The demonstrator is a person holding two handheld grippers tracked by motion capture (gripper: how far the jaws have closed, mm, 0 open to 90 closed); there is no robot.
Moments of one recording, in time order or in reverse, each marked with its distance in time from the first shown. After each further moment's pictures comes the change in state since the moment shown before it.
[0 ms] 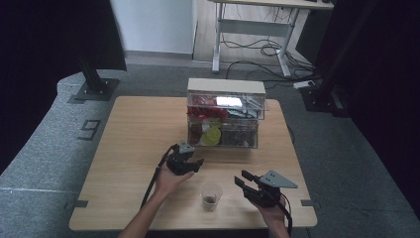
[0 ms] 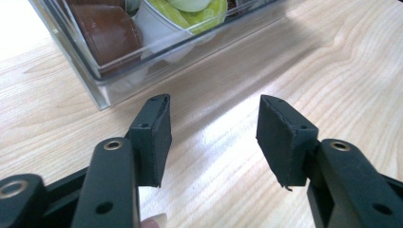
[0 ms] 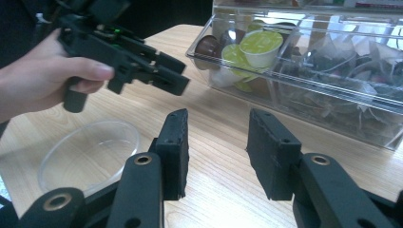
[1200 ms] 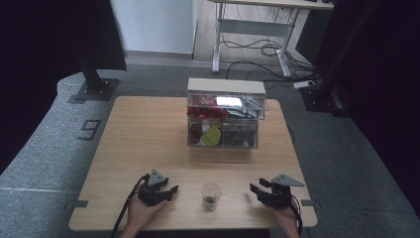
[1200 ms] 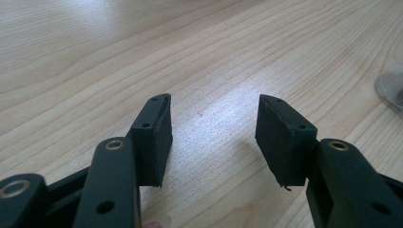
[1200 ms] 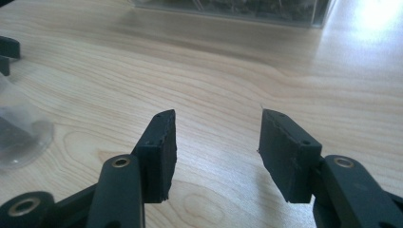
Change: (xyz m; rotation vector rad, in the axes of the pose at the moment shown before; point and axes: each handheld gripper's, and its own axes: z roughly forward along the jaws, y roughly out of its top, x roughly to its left) left arm 0.016 -0.111 -0.047 0.032 0.020 -0.051; right arm -0.063 -0.058 -0.002 0.203 -0.126 0.125
